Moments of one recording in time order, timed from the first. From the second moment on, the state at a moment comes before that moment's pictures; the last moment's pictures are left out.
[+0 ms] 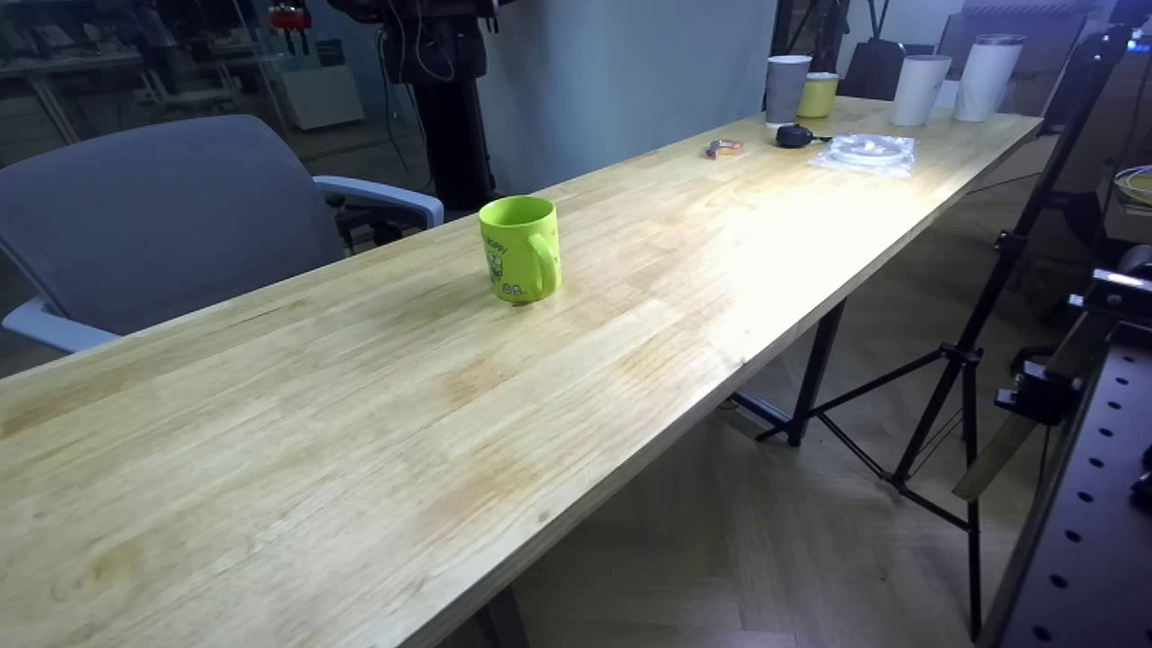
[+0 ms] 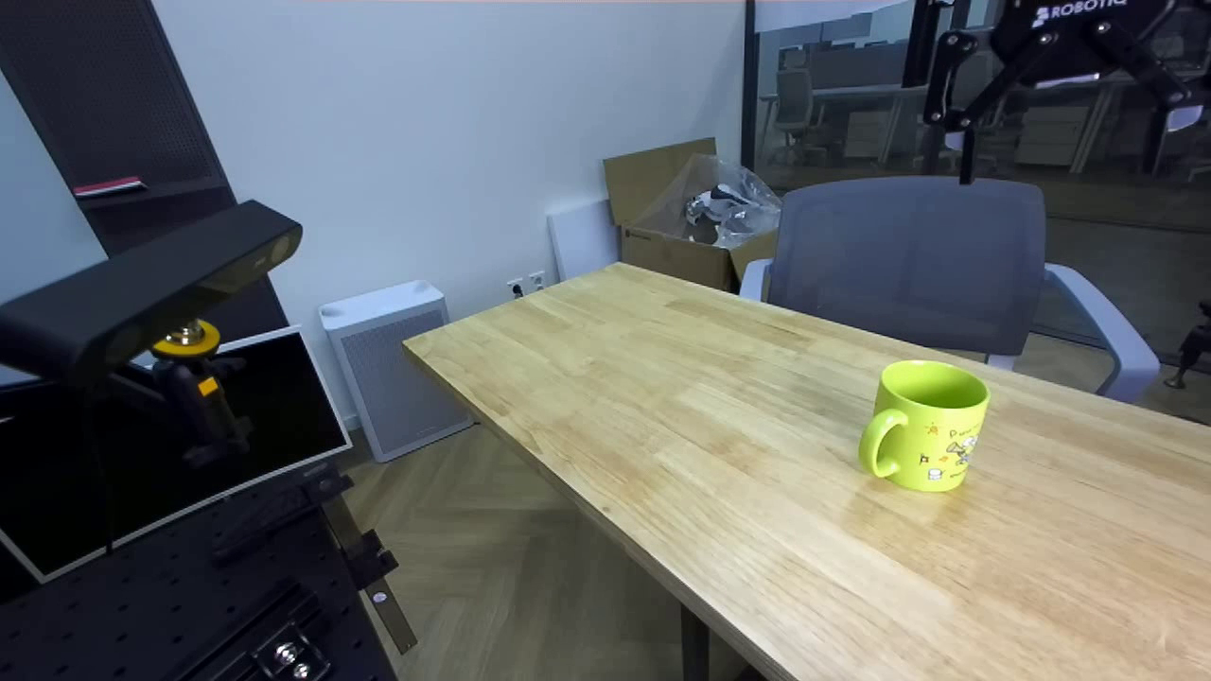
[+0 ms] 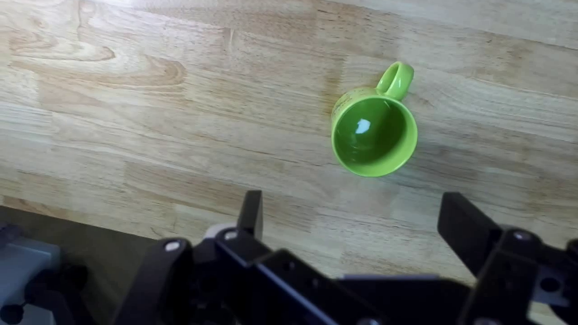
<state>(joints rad) -0.04 0.34 -0.10 -1.85 -0.10 2.23 -0.25</state>
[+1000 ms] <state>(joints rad) 0.02 0.43 -0.01 -1.79 -0.14 2.19 -0.18</state>
